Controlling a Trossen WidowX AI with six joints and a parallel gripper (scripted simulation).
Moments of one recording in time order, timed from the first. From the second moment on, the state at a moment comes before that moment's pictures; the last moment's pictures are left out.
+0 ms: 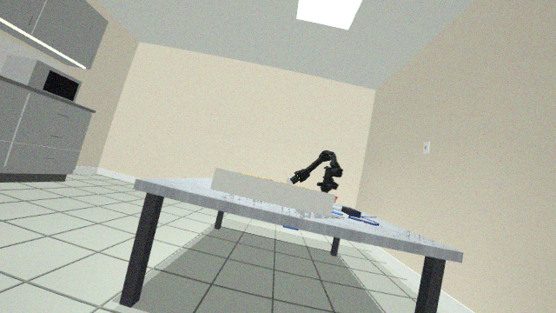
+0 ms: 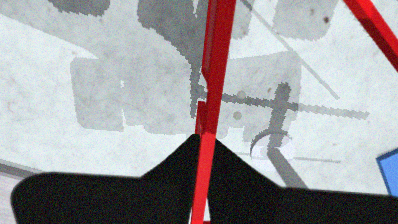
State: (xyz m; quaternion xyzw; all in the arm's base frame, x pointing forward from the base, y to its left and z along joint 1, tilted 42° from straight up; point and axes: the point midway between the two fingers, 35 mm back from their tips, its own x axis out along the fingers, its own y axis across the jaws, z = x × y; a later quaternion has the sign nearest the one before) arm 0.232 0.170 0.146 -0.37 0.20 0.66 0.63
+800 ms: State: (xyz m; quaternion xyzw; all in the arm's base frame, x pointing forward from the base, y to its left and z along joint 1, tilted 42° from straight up) arm 0.233 0.166 0.143 -0.37 0.20 0.65 0.63
